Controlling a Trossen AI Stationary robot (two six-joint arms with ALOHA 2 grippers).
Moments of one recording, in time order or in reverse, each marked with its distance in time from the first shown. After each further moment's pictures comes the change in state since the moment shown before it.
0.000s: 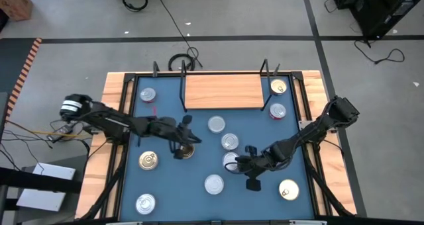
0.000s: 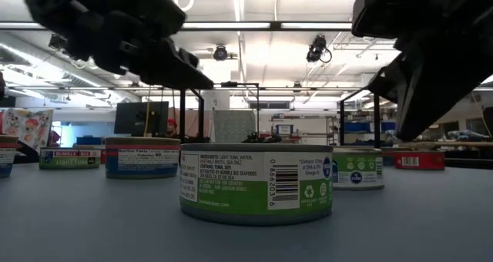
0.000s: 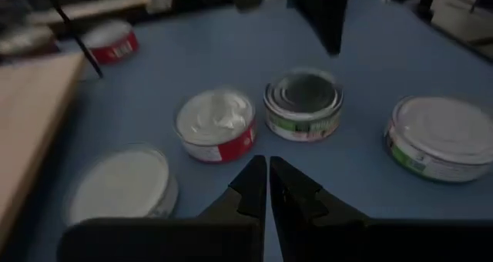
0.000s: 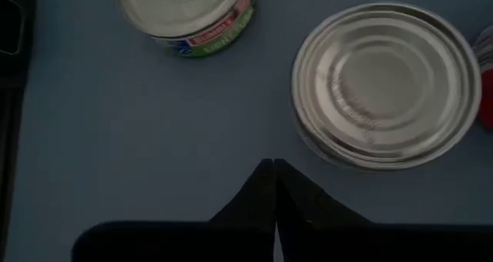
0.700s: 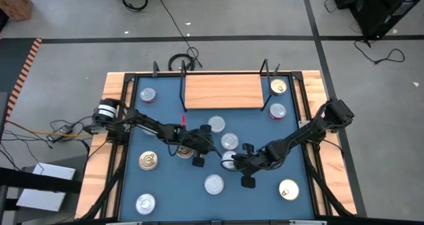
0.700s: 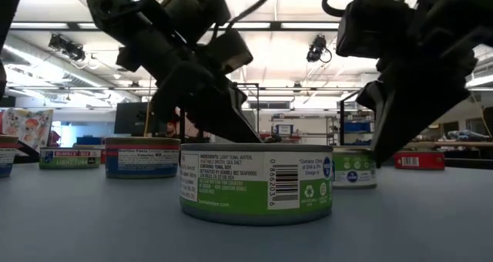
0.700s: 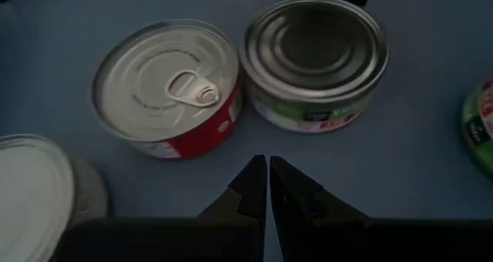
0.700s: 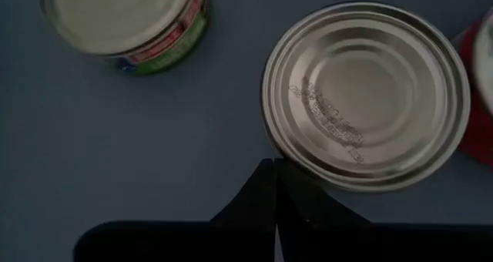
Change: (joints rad) left arm -0.057 0.421 0.355 -0.188 -0.080 -0.030; right arm -0.044 0.065 0.000 0.045 0.056 -0.015
